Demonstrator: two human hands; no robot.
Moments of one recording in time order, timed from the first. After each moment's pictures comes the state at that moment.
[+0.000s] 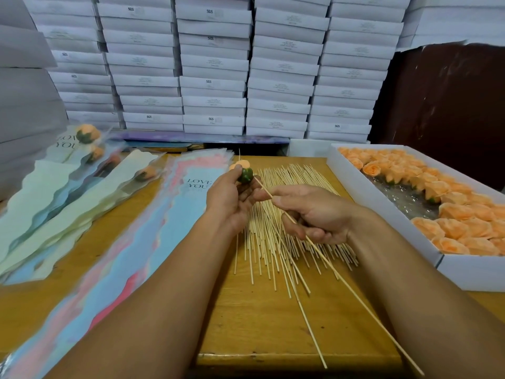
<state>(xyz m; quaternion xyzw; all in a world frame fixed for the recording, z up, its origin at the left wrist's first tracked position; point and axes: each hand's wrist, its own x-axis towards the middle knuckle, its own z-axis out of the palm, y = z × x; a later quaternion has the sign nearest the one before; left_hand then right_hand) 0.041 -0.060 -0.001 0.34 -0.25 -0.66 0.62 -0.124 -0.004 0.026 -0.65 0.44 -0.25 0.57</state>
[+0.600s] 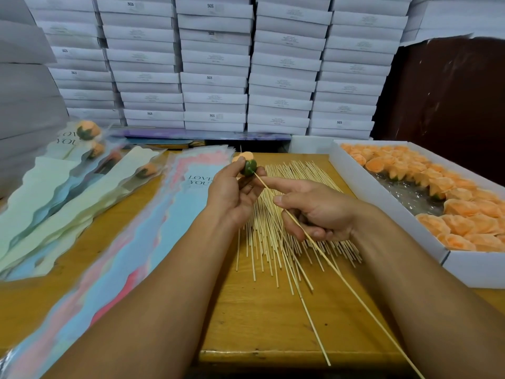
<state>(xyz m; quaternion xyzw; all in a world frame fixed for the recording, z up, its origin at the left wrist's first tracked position) 0.042 -0.058 0.004 0.27 -0.23 -0.70 0.61 -0.122 -0.006 0.022 -0.68 0.44 -0.26 0.53</state>
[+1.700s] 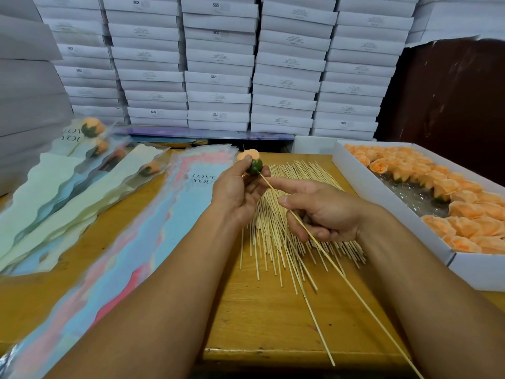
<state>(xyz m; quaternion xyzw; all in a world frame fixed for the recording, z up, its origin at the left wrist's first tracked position) 0.043 -0.054 0.004 0.30 -0.27 -0.68 0.61 -0.127 -0.011 0.017 -0.67 0.43 -0.26 0.55</state>
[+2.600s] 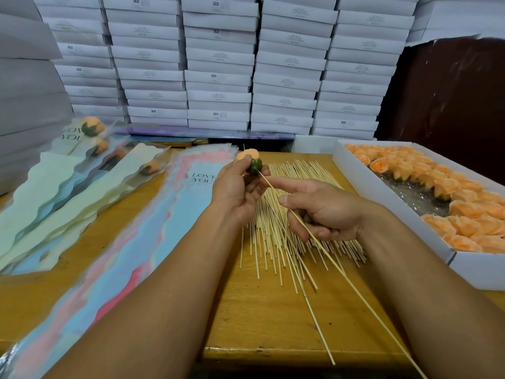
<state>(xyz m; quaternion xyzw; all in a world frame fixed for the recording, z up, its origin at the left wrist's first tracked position) 0.042 -0.054 0.004 0.29 -0.26 -0.68 0.63 -0.127 -0.011 0.018 -0.67 0.43 -0.26 0.55</state>
